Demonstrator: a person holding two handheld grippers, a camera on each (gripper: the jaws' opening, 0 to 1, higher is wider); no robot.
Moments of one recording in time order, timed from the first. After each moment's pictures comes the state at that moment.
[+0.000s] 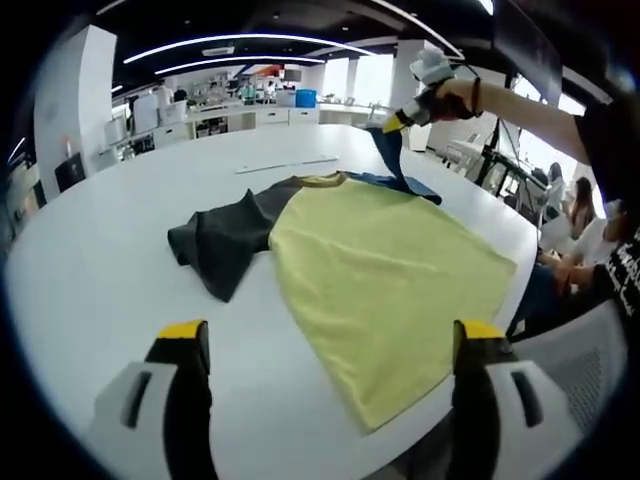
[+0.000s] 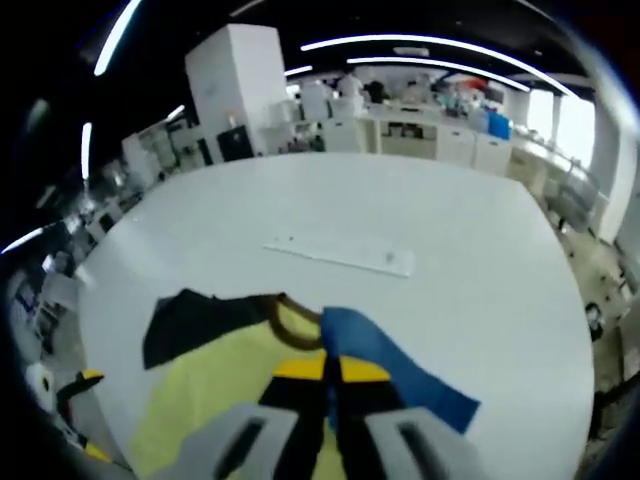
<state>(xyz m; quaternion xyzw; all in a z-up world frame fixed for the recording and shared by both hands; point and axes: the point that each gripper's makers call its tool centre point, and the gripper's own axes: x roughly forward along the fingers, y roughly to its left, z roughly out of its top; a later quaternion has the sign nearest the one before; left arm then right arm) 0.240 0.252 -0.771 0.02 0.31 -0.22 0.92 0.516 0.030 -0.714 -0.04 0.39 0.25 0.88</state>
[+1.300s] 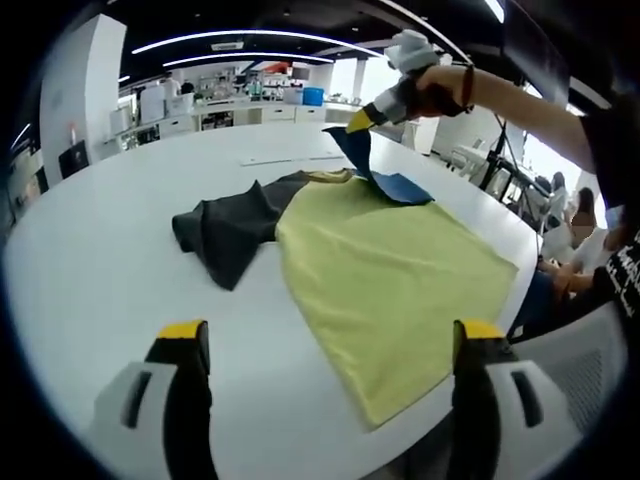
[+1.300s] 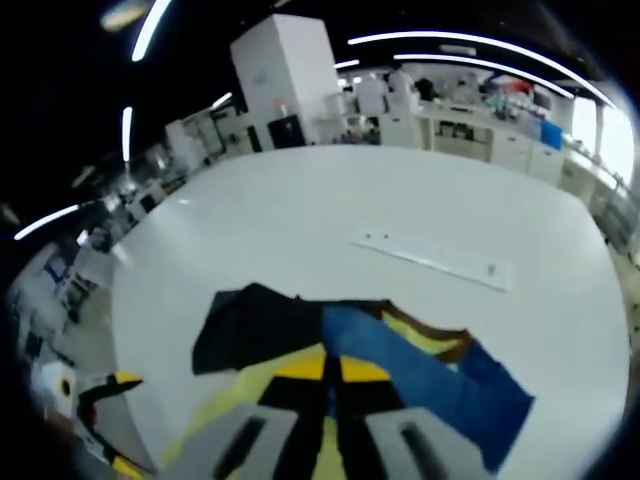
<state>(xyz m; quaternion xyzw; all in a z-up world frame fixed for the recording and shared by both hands) 0.239 0.261 -0.776 0.00 0.32 -0.21 0.93 0.486 0.146 -0.723 -0.04 0.39 0.36 0.85</state>
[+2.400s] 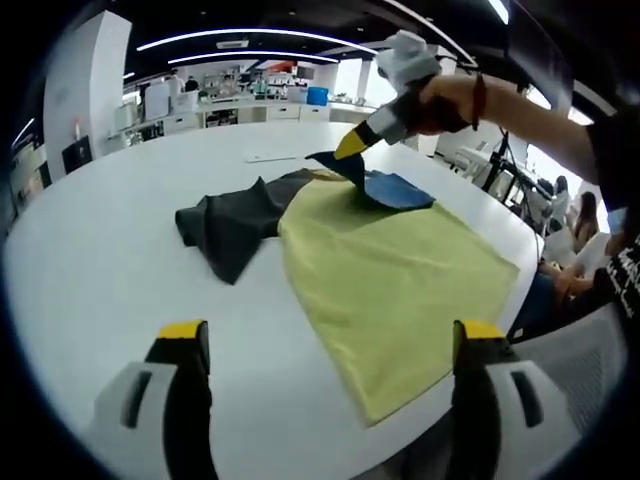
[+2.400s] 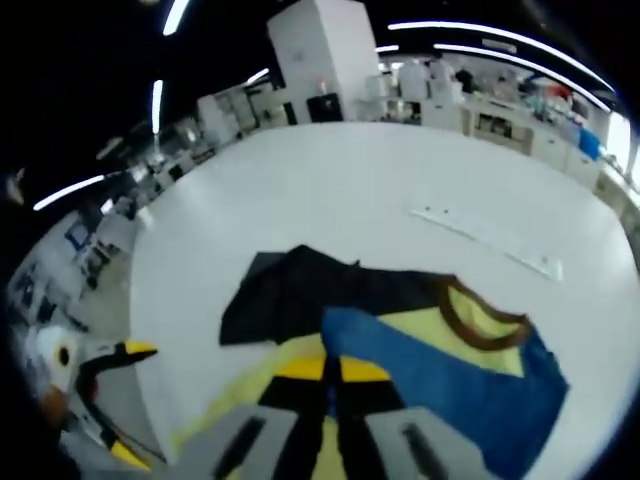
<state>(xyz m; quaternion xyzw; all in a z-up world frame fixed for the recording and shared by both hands) 0.234 0.262 -0.779 -0.01 0.32 -0.20 0.93 0.437 0.186 -0.759 -0.07 0.42 0.41 0.81</state>
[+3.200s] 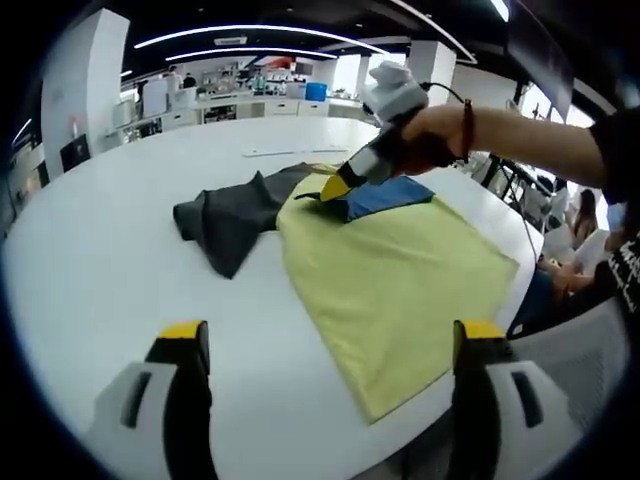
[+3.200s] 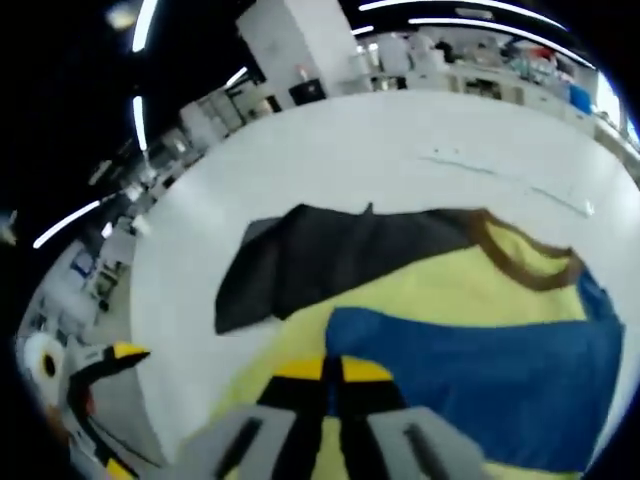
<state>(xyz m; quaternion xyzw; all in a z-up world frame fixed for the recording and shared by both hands) 0.233 0.262 -0.785 -0.01 0.33 -0.21 0.92 0.409 0.207 -0.822 -0.01 0.47 0.41 0.78</state>
